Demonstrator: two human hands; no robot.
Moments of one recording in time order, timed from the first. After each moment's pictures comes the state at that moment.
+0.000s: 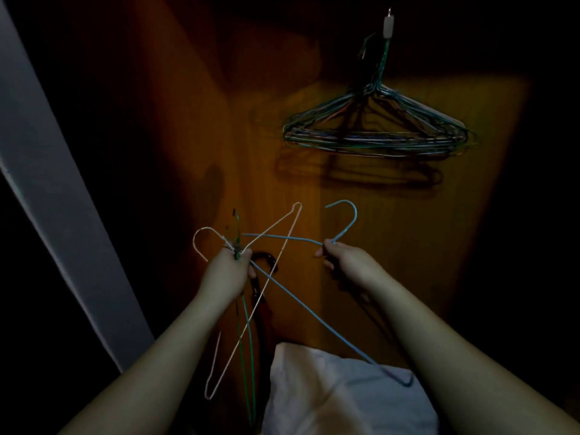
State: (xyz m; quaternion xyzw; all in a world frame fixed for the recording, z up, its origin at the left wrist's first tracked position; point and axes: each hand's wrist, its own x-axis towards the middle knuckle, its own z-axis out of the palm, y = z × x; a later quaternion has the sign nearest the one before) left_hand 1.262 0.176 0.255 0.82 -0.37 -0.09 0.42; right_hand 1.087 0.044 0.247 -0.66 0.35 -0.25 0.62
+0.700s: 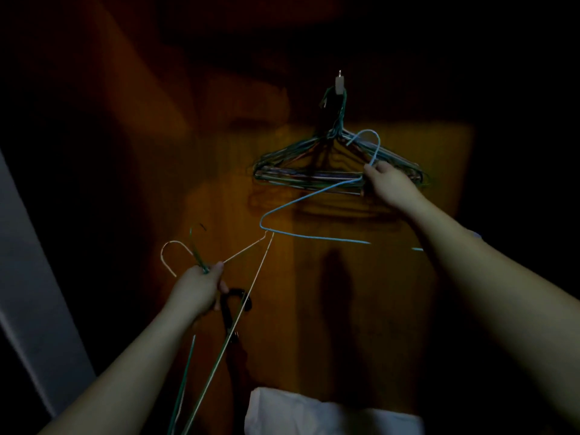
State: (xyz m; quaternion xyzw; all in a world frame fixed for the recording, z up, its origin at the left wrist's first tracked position) left_hand 1.272 0.139 0.284 0.79 -0.36 -0.16 0.47; right_hand 1.012 -0.088 0.409 -0.80 0.42 -0.38 0.21
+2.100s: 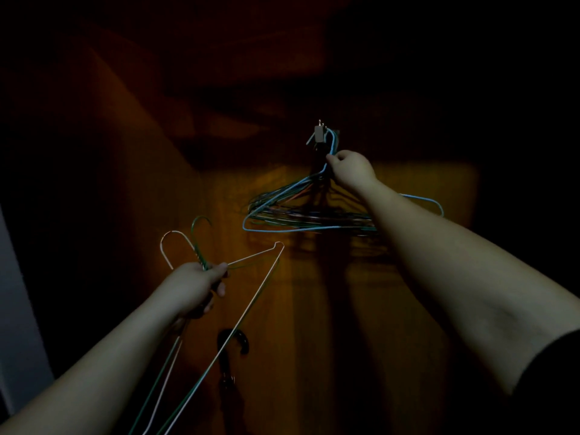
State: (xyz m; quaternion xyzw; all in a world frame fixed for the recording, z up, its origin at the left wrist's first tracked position) left_hand 1.246 0.106 0.360 0.74 -0.39 -0.21 0.51; right_hand 1.079 -0.174 0.489 -0.79 0.34 -0.47 0.20
